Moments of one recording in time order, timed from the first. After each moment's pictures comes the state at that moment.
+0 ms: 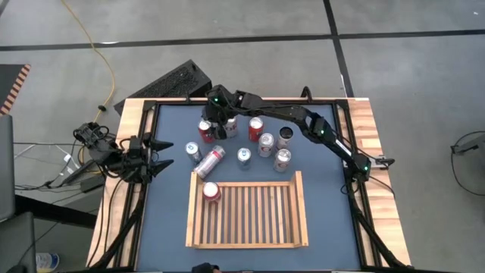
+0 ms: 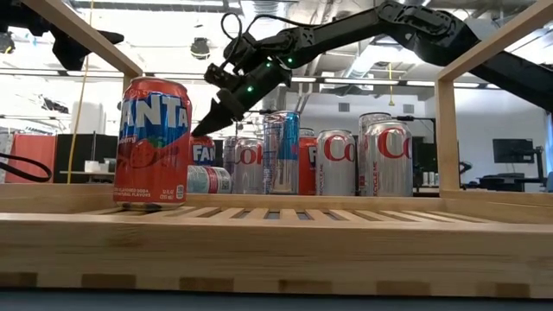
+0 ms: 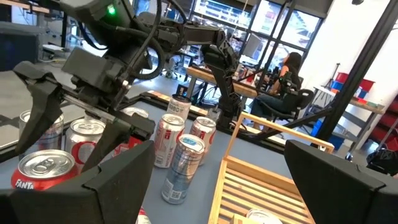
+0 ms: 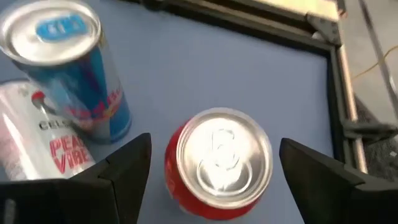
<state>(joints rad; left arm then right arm) -0.67 0.01 0.31 -0.11 -0.90 -0.18 -0.36 2.48 2.35 -0.58 -0.30 -0.49</state>
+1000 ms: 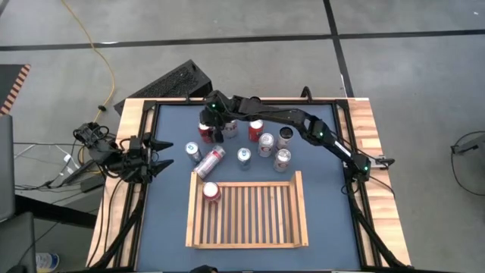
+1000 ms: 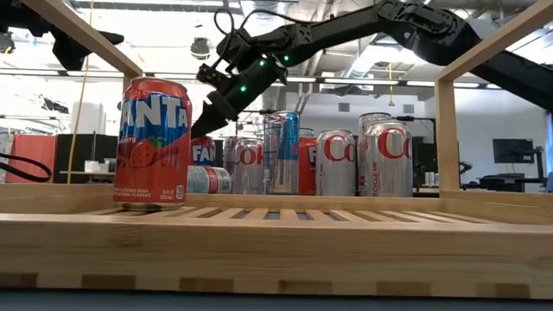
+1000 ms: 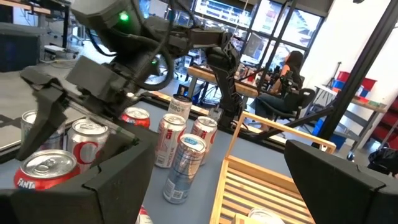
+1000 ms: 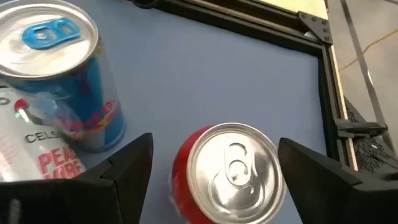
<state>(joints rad) -0.67 0.01 0.31 -0.12 -0.91 -0.18 -0.32 2.48 2.35 -0.56 -0.18 -0.47</state>
